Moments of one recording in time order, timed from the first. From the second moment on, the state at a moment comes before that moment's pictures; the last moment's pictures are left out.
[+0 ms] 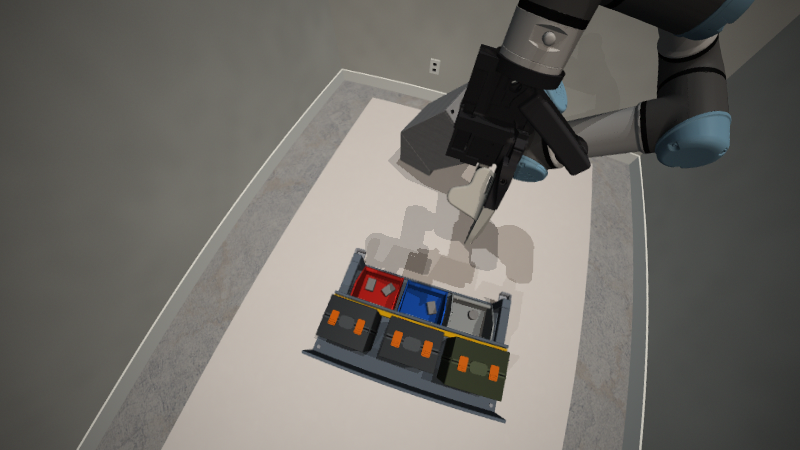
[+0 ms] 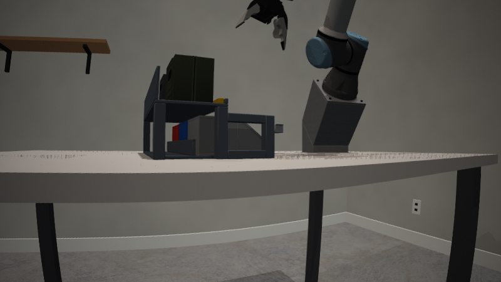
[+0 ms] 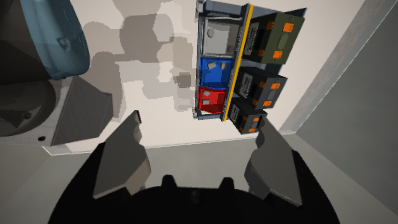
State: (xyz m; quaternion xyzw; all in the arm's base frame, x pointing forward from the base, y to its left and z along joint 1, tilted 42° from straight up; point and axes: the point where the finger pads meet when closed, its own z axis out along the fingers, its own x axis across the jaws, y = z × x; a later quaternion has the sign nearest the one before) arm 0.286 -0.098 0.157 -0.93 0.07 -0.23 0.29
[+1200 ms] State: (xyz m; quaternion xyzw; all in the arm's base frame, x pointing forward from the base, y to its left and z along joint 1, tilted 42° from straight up) arm 0.293 -0.096 0.146 -0.93 0.06 -0.20 0.31
